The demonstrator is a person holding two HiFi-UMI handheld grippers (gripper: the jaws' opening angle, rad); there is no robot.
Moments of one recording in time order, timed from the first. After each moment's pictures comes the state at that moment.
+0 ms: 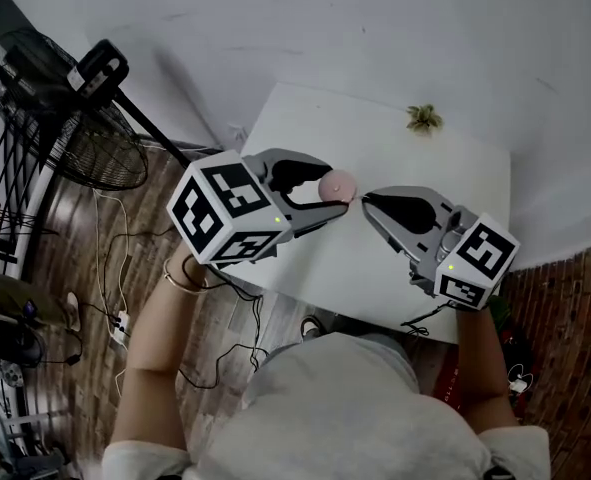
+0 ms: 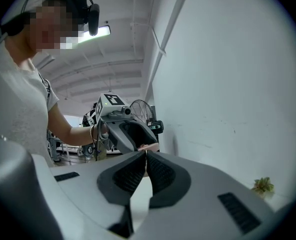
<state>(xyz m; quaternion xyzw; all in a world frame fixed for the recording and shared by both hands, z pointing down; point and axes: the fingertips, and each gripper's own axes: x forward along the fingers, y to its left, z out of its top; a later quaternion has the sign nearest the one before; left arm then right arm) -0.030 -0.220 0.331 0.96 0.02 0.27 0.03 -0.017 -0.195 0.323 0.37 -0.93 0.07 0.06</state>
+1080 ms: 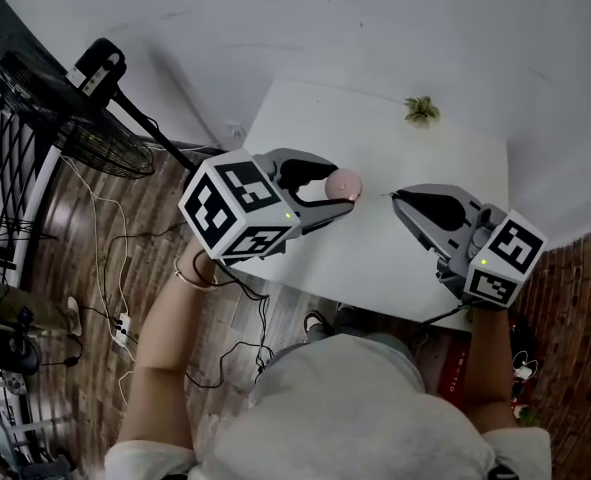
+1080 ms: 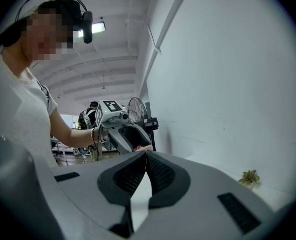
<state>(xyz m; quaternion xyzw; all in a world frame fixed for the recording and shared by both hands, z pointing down) -0.039 -0.203 0.338 0.96 0.03 0.27 0.03 0.001 -0.164 0.312 0.40 -0.91 0.10 0.08</state>
